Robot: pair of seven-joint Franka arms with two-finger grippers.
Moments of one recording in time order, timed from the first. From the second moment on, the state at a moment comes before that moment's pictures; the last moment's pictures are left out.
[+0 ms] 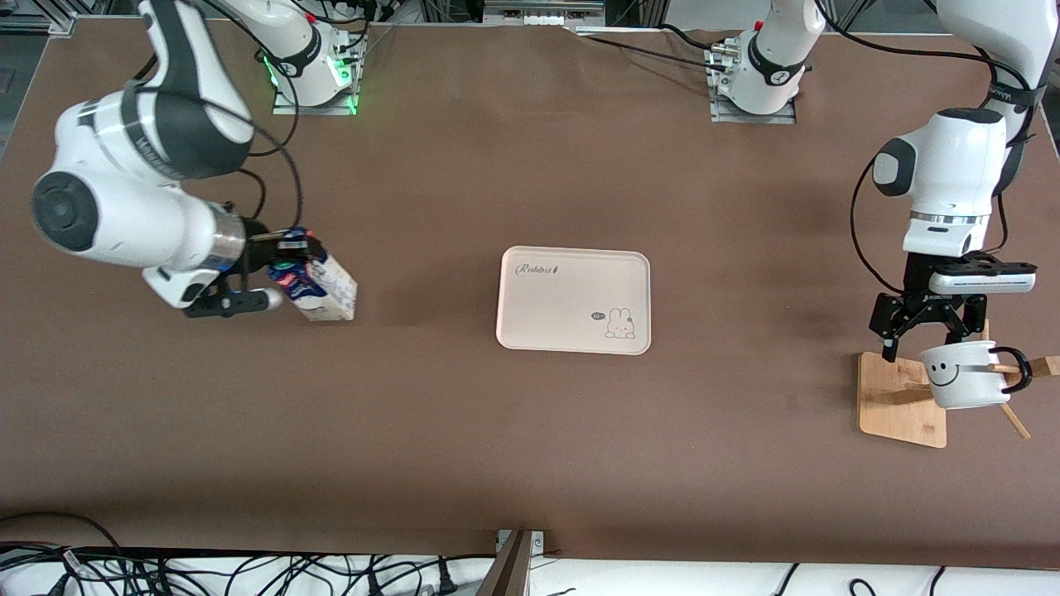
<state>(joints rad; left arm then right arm) 0.21 0.24 -0.07 -2.32 0.14 3.49 -0.05 0.12 0.29 0.17 -1.61 0.18 1.70 0.24</state>
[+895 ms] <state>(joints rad) 0.21 0.27 -0.04 -2.30 0.14 3.49 -0.05 0.42 0.33 0.20 -1.60 0.12 1.85 0.44</state>
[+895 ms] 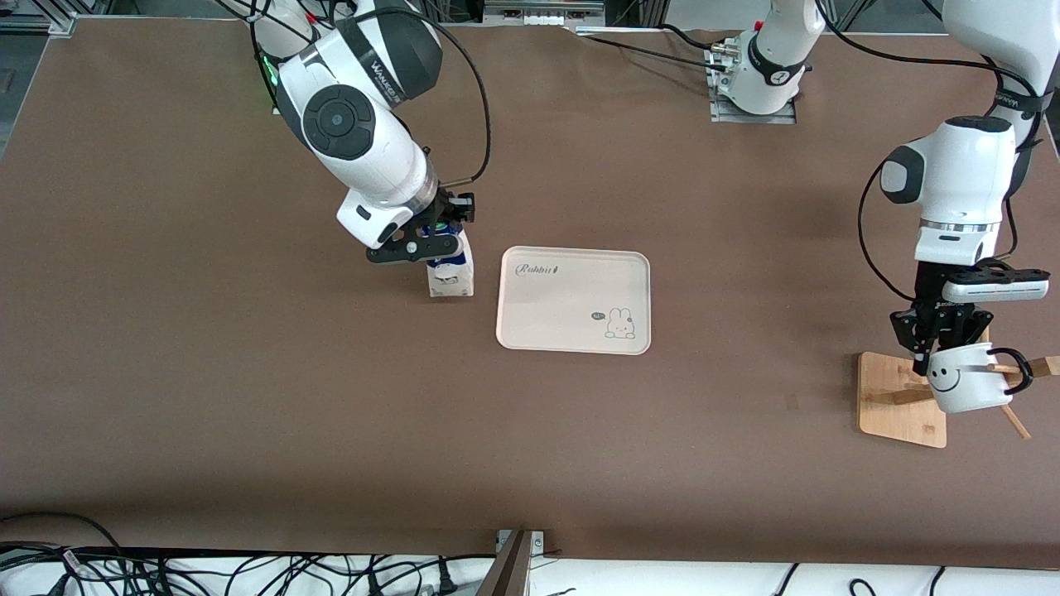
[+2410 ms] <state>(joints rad) 0.08 0.24 -0.09 -2.29 0.14 3.51 -0.06 0.52 0.70 0.20 -1.17 0.22 1.85 0.34</state>
